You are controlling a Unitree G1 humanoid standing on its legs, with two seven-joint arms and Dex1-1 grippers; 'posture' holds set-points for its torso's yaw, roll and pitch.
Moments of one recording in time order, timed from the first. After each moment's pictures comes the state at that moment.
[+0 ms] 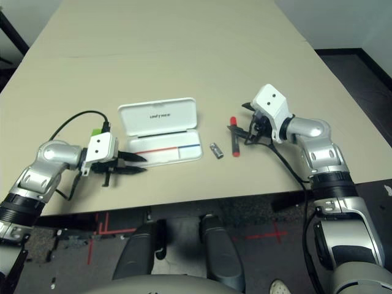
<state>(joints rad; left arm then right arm) -0.37 0.74 -0.19 0.09 -0.18 0.03 -1.29 -0.58 -0.62 0.05 0.39 0.09 0.09 0.93</state>
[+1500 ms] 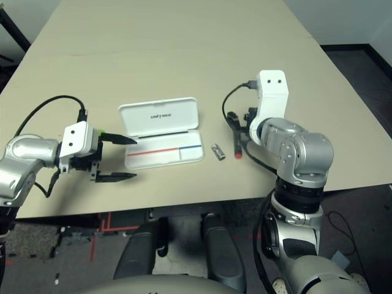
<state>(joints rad) -0.31 0.84 -0.08 -0.15 -0.31 0.21 -1.26 -0.53 -0.22 -0.24 -0.40 0.20 1.47 0.09</state>
